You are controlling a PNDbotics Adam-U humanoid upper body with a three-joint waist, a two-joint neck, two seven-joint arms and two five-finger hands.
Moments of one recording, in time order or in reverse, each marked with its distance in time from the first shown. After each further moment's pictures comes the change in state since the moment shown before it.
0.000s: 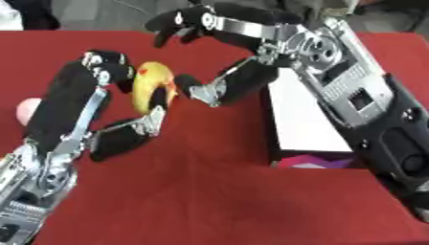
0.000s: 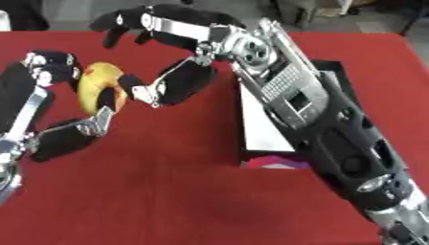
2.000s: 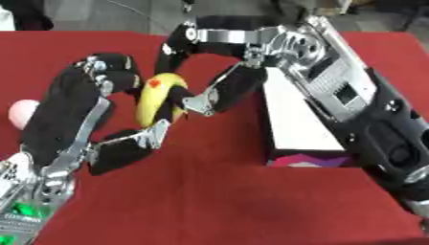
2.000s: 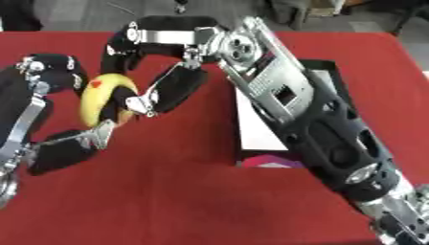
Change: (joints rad) left arm -0.011 0.000 -0.036 -0.036 -0.082 -0.078 0.046; right arm -0.020 -0.001 0.016 0.043 -0.091 0.007 0.094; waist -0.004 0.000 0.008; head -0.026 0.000
